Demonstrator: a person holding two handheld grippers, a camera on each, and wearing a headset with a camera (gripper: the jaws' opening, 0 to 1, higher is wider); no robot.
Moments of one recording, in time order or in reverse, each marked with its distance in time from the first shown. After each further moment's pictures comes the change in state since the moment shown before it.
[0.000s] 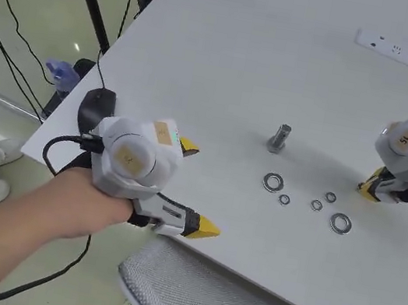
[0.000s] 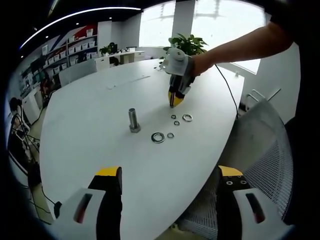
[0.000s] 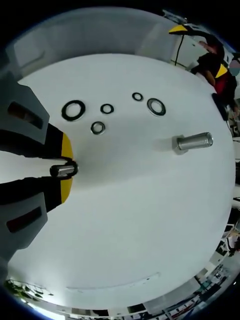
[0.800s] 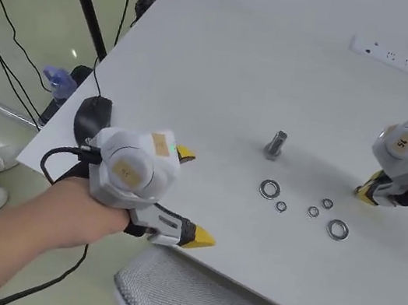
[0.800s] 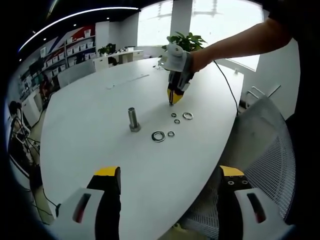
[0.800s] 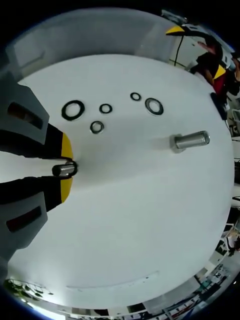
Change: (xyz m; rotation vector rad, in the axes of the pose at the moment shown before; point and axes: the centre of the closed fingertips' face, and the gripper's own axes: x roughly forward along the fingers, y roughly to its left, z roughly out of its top) left arm 0.003 0.001 -0.001 0.021 0.012 0.002; right arm -0.003 -0.002 0.001 0.002 0.000 -0.003
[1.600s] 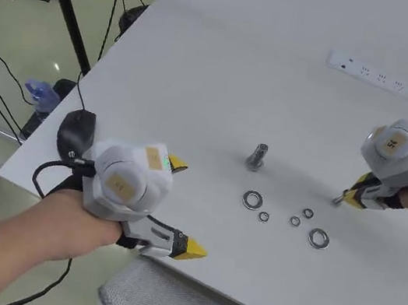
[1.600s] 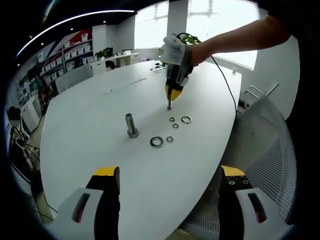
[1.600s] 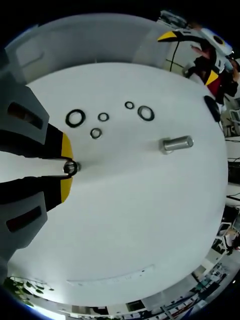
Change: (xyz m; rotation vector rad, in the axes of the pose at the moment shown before) left arm 0.007 -0.001 0.010 0.032 -0.018 -0.006; right arm -0.026 -0.002 0.008 -0.001 -0.017 -0.003
